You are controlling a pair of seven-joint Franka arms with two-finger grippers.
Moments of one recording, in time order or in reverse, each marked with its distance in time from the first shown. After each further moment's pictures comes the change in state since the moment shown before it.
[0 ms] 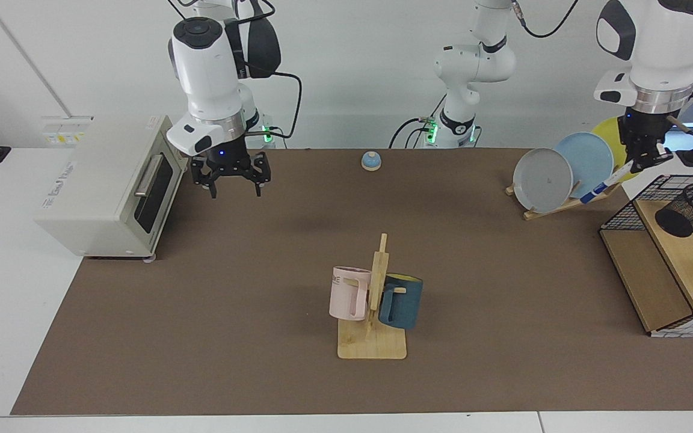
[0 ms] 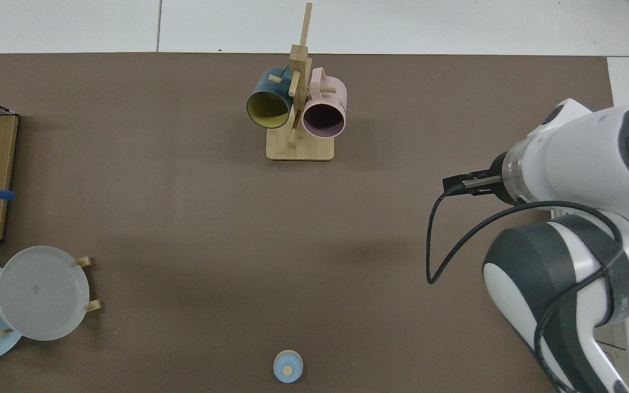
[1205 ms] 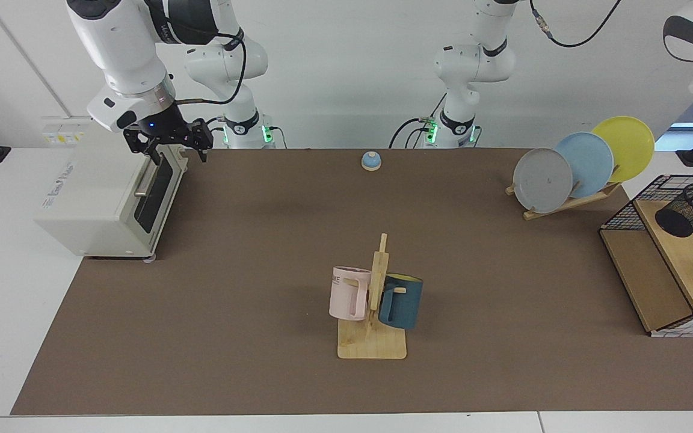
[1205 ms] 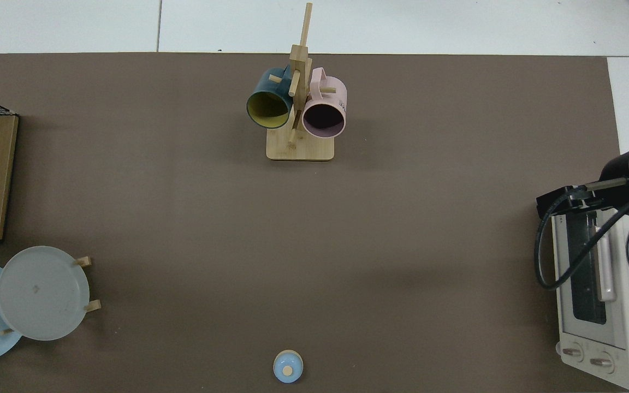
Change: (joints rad) left arm 0.012 0.134 0.252 0.129 0.164 0.283 0.392; right arm -0.165 -0.008 -0.001 0.178 0.043 -0.386 -0.174
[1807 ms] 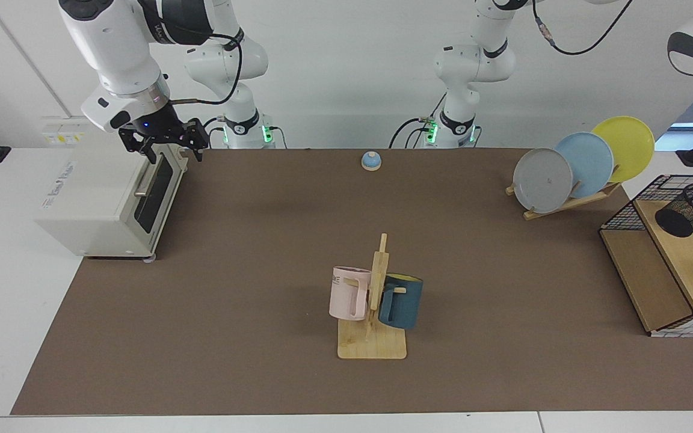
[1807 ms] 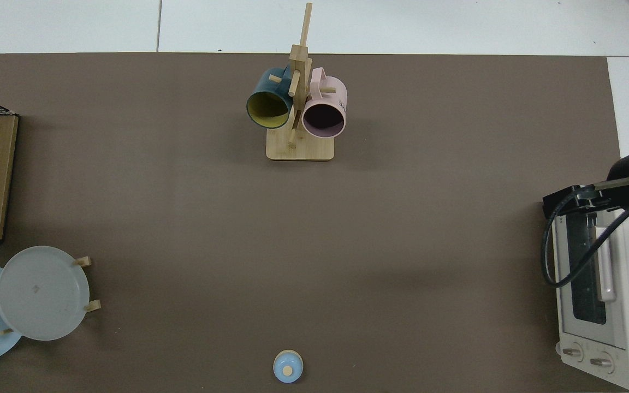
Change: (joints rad) left arm 0.015 0.039 0.023 0.001 -0.005 0.109 0.019; right arm -0.017 -0.001 0.001 0.000 0.000 -0.004 -0.002
